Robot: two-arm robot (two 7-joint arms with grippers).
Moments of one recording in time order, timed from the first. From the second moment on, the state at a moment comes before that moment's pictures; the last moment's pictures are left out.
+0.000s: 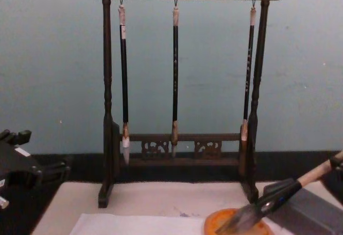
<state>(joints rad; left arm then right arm) -0.20 0.60 0.45 -1.41 -0.25 -0.12 0.03 0.18 0.60 -0.43 -1.43 0.27 -0.12 -0.01</state>
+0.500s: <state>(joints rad) -0.20 0.60 0.45 -1.41 -0.25 -0.12 0.03 0.09 0.50 -0.26 -1.51 0.65 0.01 0.13</state>
